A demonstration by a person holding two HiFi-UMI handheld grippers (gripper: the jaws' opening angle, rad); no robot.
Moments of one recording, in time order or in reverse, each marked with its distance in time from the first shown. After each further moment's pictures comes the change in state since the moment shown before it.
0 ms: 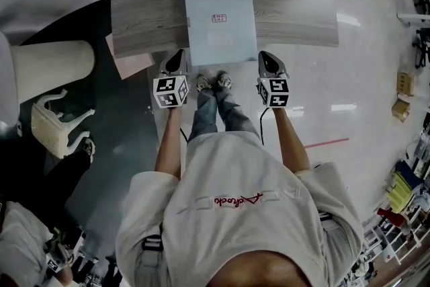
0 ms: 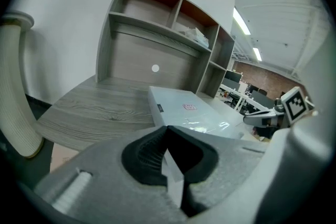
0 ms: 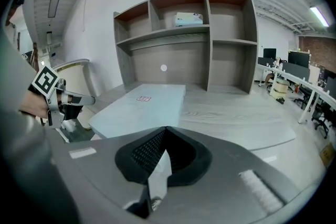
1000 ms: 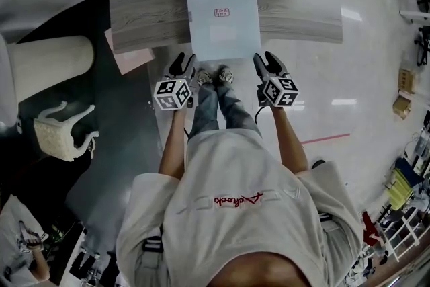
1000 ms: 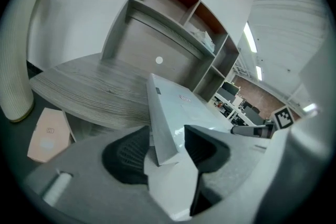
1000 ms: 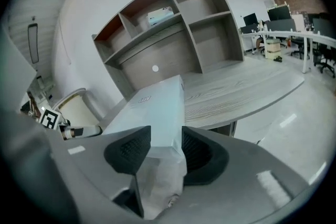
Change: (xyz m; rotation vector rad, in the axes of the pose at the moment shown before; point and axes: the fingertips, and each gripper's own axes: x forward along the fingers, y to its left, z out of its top) left arm -0.005 -0.011 -0.043 -0.199 0.020 -0.087; right arm 0.002 0.008 -0.029 0.342 -0.018 0.098
